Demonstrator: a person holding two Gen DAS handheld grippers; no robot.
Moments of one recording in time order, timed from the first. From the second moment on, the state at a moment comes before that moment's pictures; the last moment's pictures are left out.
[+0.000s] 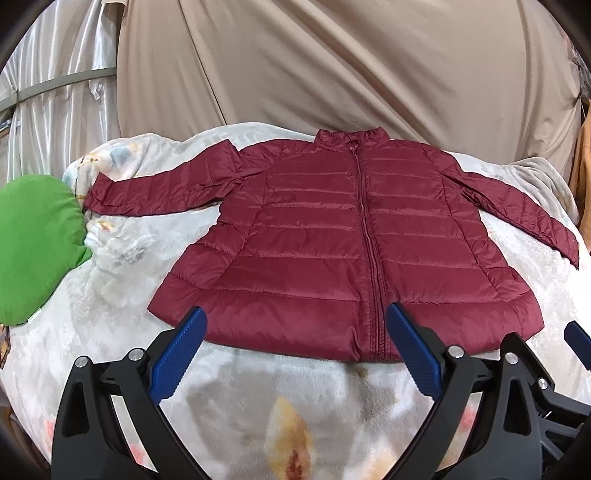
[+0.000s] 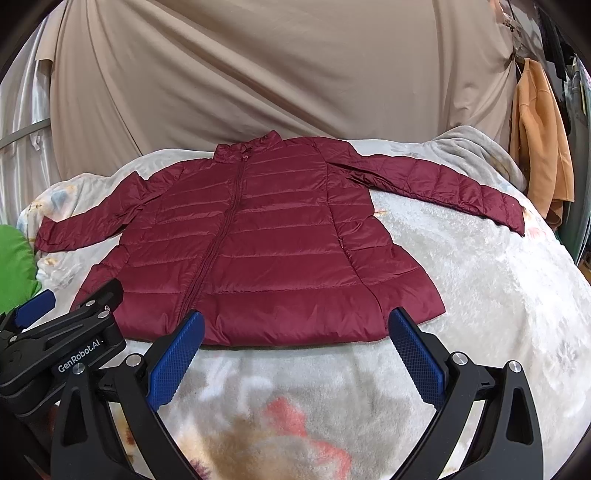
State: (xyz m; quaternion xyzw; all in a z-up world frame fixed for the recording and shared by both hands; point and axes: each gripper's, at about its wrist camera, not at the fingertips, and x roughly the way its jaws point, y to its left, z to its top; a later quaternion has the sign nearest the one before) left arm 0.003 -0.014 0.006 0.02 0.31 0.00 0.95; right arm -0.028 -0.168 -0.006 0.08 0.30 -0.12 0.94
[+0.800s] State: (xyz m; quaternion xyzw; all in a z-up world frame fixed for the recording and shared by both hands) left arm 0.069 0.028 -0.021 -0.03 0.36 -0.01 0.93; right arm 0.007 -0.335 -0.014 0.16 0.31 -0.20 0.92
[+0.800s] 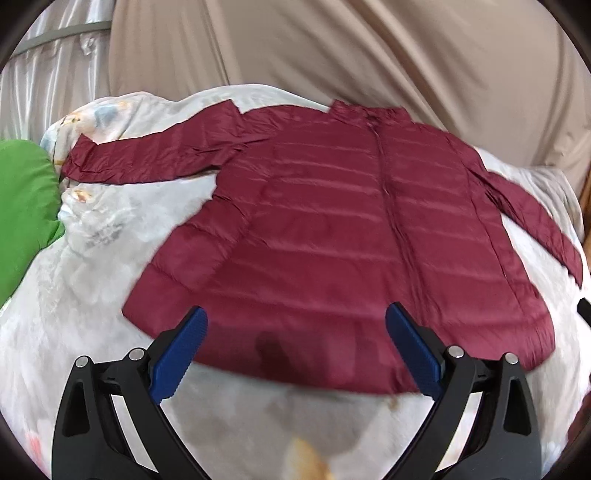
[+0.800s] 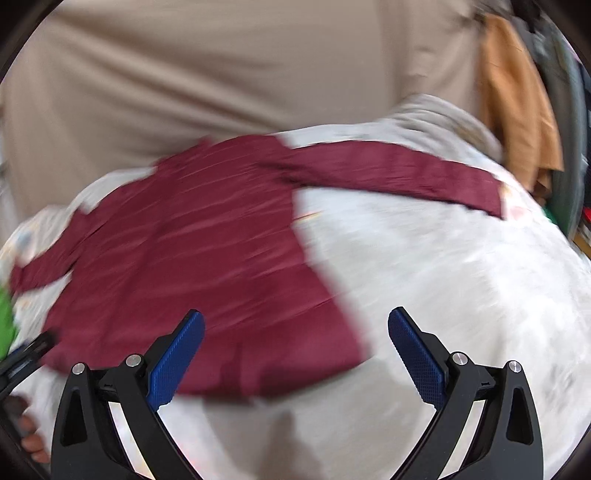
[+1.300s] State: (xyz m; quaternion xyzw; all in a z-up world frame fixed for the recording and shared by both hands) left arm 0.156 0.115 -0.018 -0.07 0.36 0.05 0.93; right arm 0.060 -0.627 -0.065 0.33 0.28 -0.39 0.81
